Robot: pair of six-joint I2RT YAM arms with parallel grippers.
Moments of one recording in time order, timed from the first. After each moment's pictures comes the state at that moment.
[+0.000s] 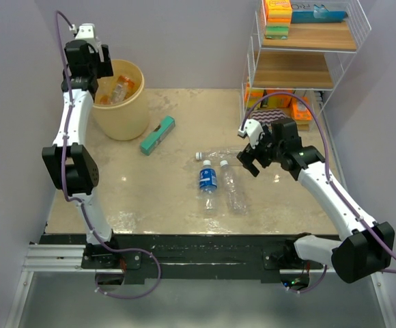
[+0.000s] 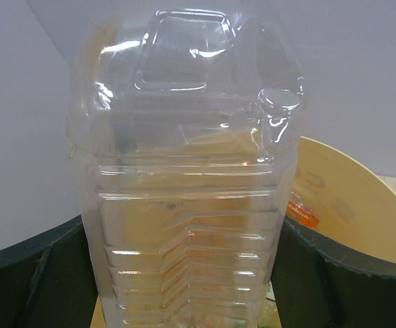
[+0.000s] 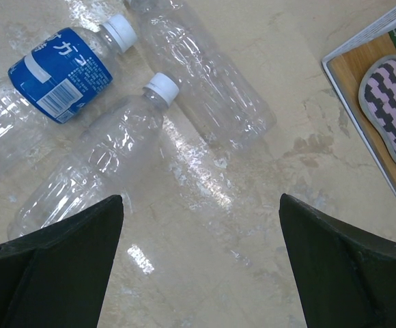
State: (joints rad) left arm 0.10 2.01 2.05 -0.31 -0.13 0.03; right arm 0.33 1.20 1.05 -0.59 -0.26 -0.54
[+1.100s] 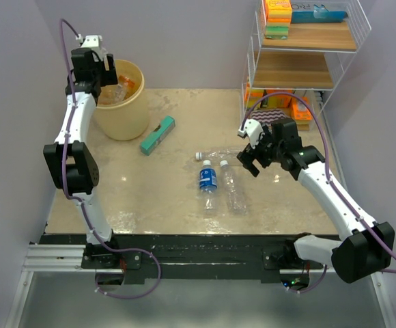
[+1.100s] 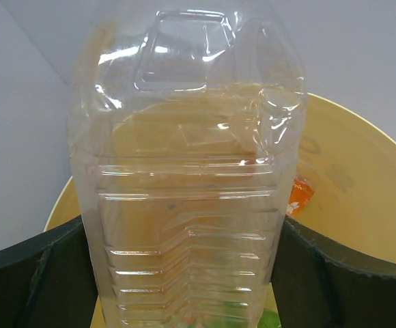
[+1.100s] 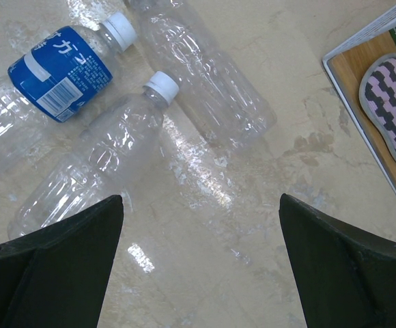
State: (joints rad) left arm 0.10 2.02 1.96 -0.30 -0.07 0.00; right arm 0.33 1.20 1.05 -0.60 -0.25 -0.54
